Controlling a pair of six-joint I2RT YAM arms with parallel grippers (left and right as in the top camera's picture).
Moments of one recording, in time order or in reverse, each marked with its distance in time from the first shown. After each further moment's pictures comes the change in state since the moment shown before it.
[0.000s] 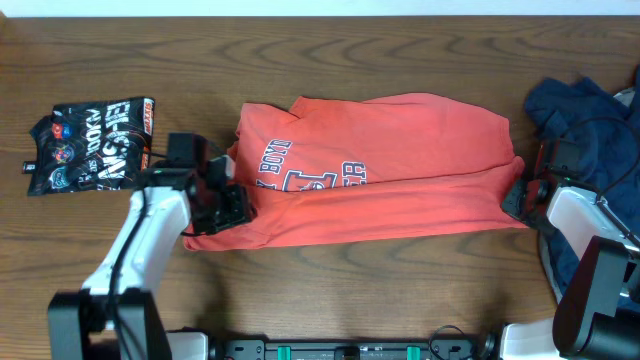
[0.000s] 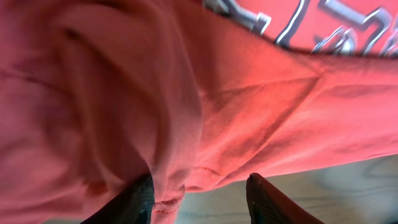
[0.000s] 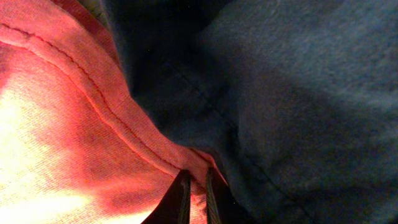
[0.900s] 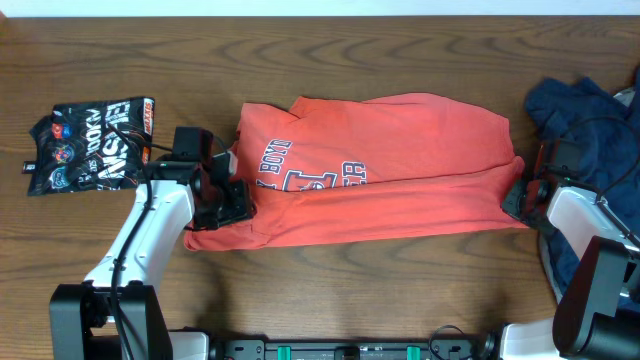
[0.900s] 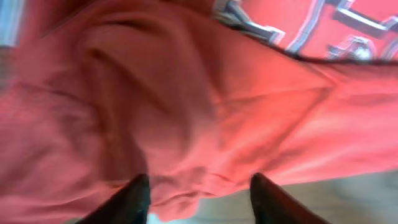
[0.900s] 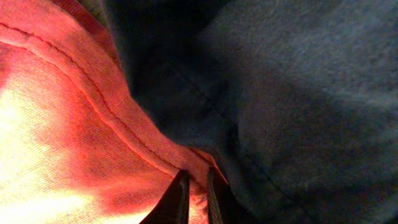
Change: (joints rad) left arm -0.019 0.011 0.040 -0.020 -0.092 -0.002; right arm -0.001 0.000 0.000 0.001 0.000 0.000
